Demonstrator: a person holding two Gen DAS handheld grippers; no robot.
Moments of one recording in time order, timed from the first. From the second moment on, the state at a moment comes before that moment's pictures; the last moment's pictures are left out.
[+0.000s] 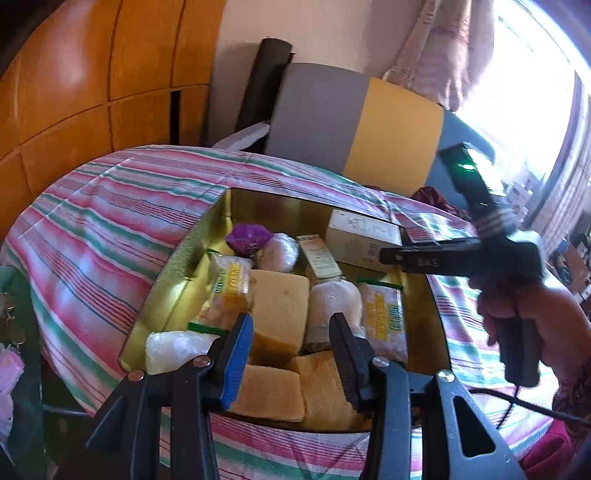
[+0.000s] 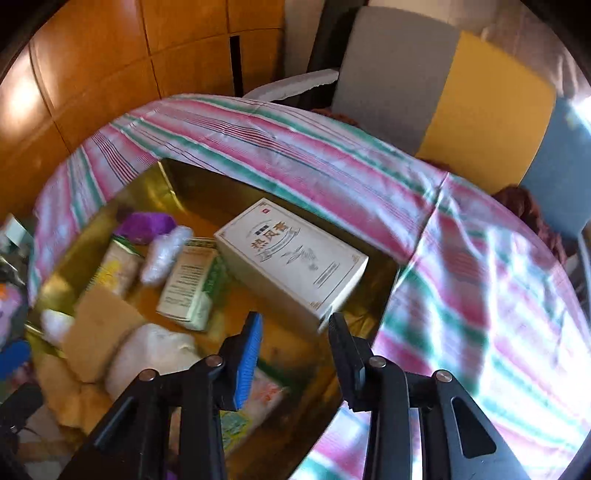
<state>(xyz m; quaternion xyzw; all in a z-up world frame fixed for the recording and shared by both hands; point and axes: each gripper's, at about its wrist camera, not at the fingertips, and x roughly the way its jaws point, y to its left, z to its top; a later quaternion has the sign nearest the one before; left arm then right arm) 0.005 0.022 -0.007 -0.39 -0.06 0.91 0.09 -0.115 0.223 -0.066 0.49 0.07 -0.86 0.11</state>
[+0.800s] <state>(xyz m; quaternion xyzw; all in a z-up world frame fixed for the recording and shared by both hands) -0.003 0.009 0.012 -0.40 -0.02 0.92 0.01 -0.029 0.195 -0.043 0.45 -0.03 -0.89 0.11</state>
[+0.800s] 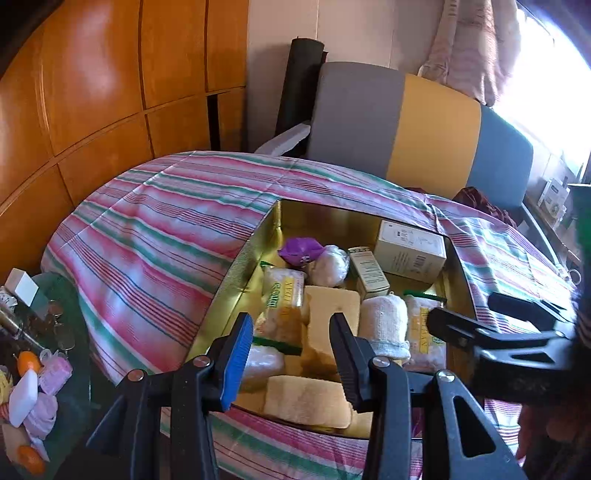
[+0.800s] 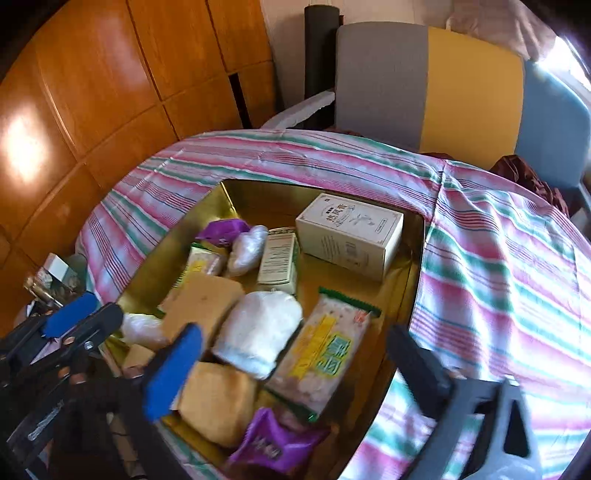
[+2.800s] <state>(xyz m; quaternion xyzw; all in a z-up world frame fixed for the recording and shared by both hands) 0.002 -0.002 0.008 -0.46 -0.01 0.89 0.03 0.027 0.173 -0.021 0.41 -0.05 -0.90 -0.12</state>
